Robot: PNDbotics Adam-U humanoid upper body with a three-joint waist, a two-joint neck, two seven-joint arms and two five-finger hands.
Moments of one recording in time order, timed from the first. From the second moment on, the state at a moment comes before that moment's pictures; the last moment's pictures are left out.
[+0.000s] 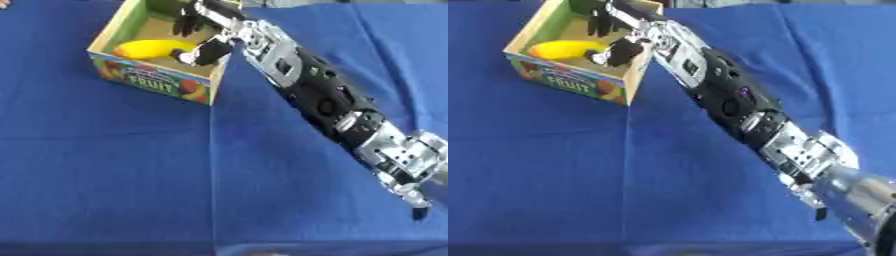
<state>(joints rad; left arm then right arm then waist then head) -0.32 0.13 0.00 -1.85 0.22 -0.10 0.02 -0.80 -0.54 0.28 -1.27 0.45 -0.03 0.24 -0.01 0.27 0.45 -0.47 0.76</state>
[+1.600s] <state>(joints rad) -0.32 0.13 0.00 -1.85 0.22 -0.10 0.02 -0.76 -0.55 0.25 -1.28 0.46 -0.01 0.21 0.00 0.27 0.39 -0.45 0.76</state>
